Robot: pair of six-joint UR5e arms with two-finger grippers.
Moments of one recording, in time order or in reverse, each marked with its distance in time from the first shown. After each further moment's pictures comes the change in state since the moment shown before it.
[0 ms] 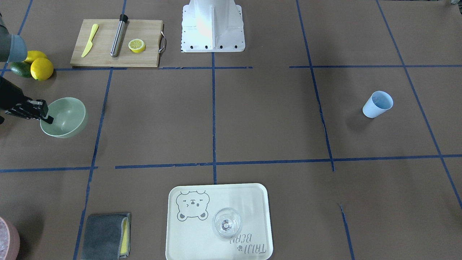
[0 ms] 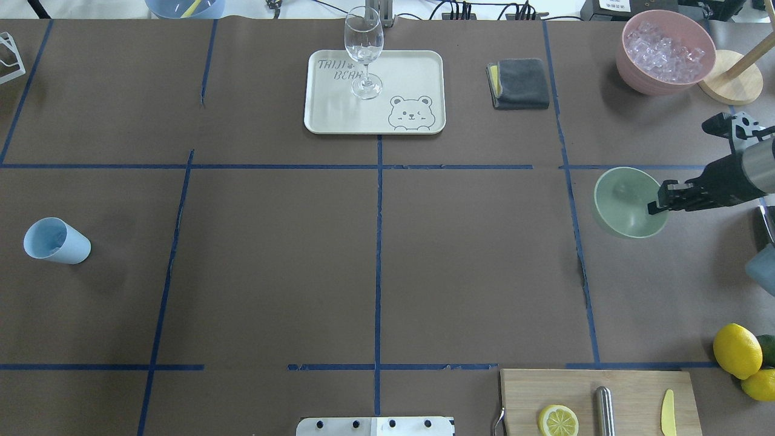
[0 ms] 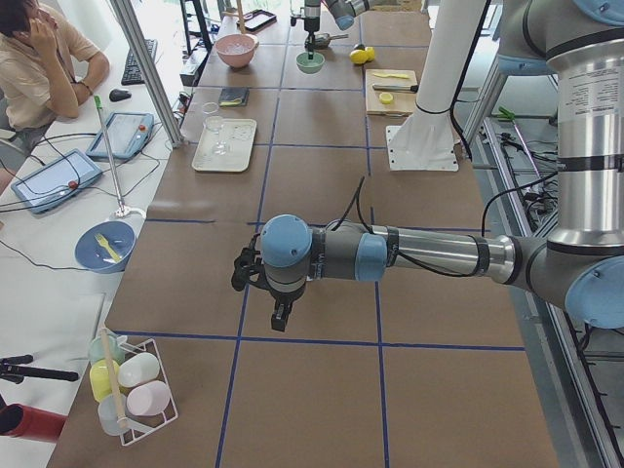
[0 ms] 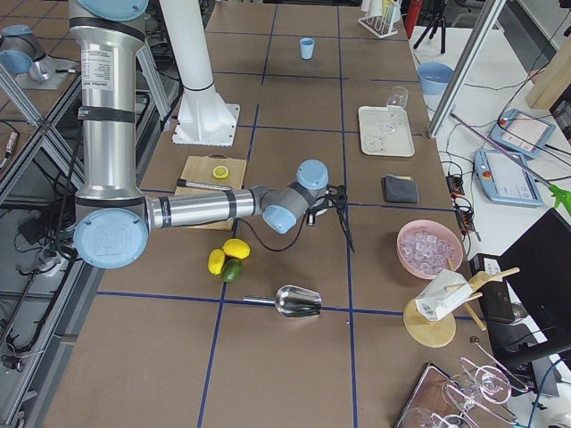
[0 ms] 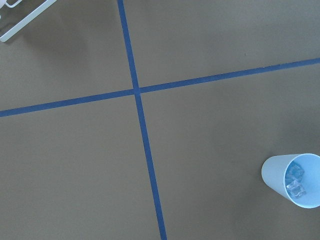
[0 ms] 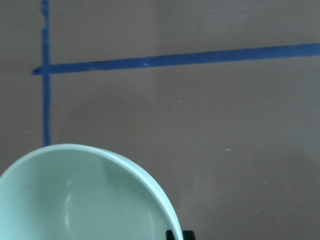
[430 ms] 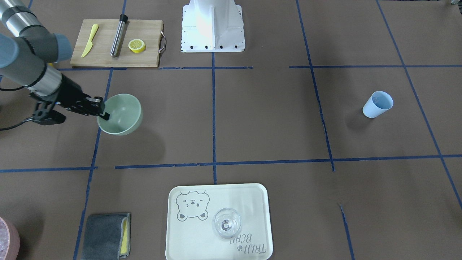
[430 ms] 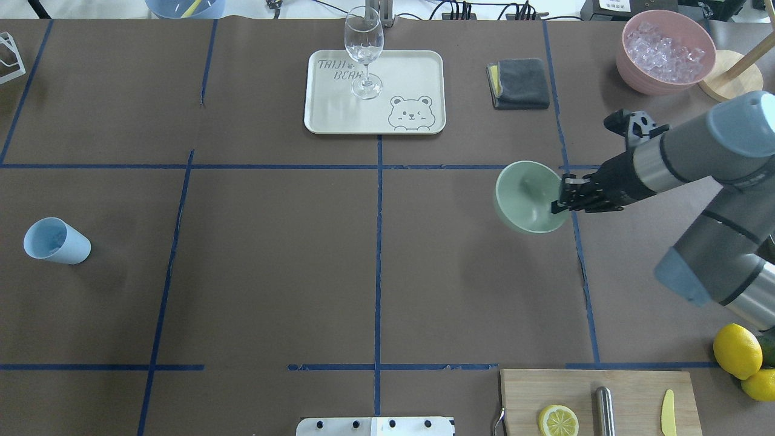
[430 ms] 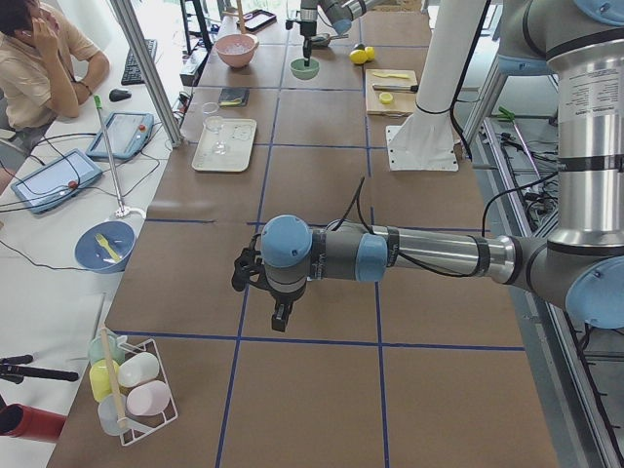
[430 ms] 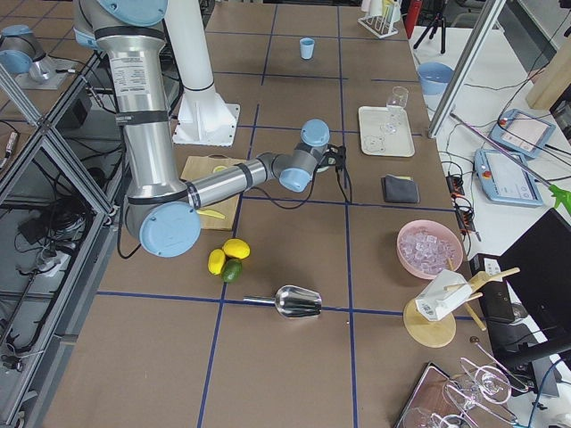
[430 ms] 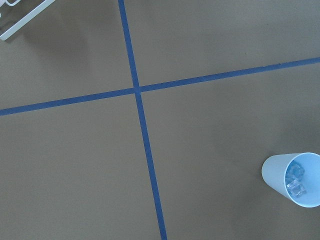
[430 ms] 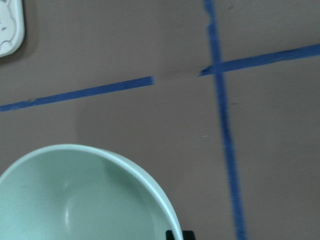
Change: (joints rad) left arm 0.001 0.001 0.002 -0.002 -0.002 0.000; right arm -0.235 0.221 0.024 -0.005 -0.132 0.364
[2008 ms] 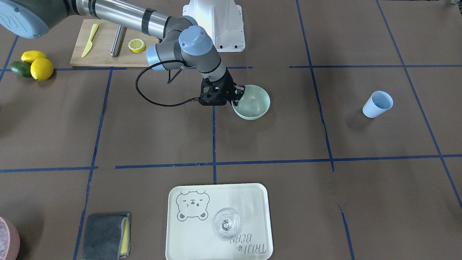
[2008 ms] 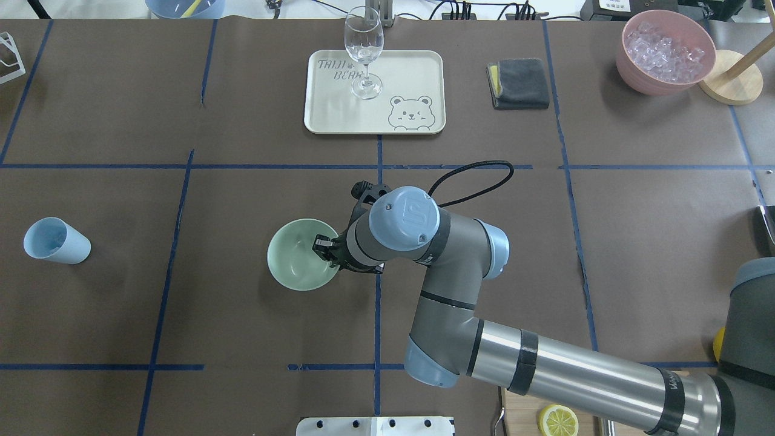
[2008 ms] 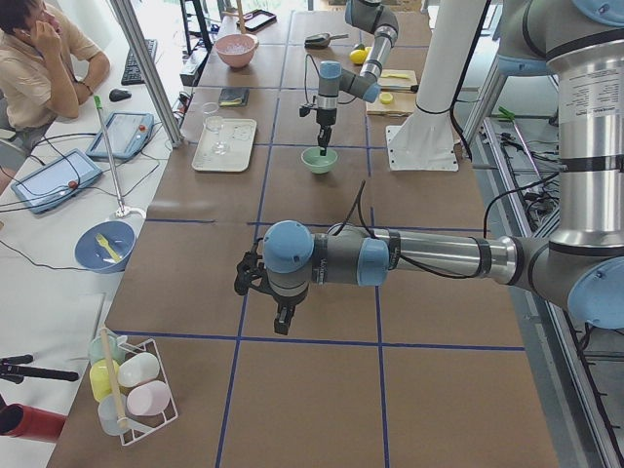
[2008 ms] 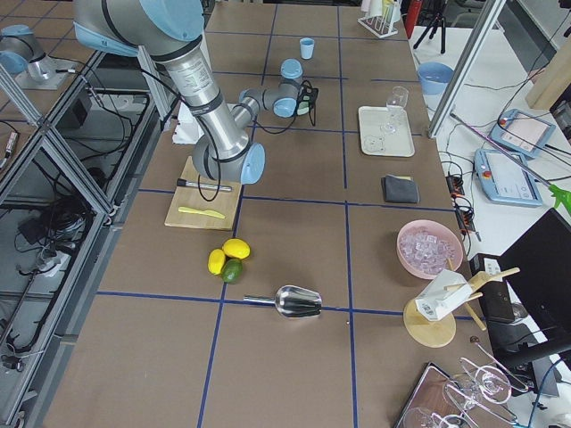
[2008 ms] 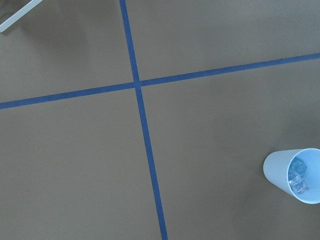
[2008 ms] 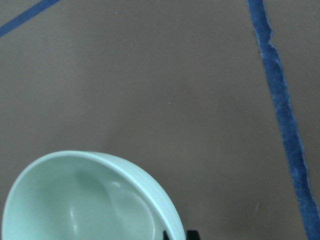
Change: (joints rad) left arm 0.002 0.009 0.006 -0.007 -0.004 0.002; right arm -0.381 0.573 -0.329 -0.189 -0.364 0.264
